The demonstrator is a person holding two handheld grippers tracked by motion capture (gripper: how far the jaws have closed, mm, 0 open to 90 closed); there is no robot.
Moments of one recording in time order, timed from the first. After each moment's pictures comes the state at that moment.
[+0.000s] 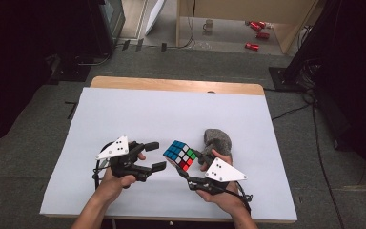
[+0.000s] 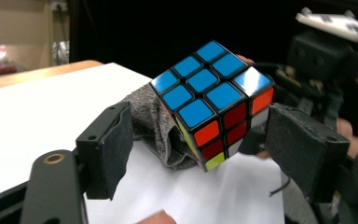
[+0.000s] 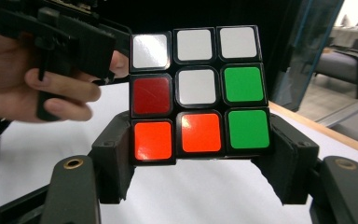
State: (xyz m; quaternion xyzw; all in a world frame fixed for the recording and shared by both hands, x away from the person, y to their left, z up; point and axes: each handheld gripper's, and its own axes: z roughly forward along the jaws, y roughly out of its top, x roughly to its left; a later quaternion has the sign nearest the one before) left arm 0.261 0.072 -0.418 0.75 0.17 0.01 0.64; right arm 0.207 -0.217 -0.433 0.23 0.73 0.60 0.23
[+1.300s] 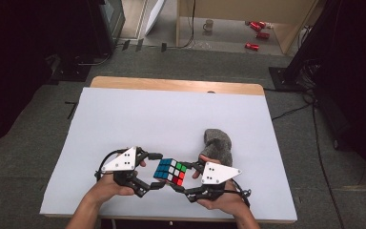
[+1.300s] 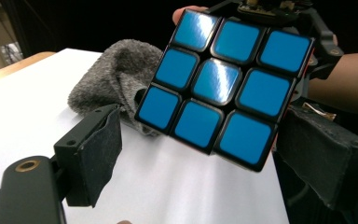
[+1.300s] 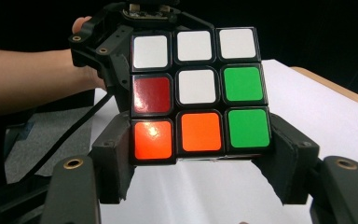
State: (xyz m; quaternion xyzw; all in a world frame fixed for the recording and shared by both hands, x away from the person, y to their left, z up) left arm 0.254 0.068 -0.433 0.80 0.06 0.01 0.60; right arm 0.205 -0.210 -0.434 0.14 0.78 0.60 0.11
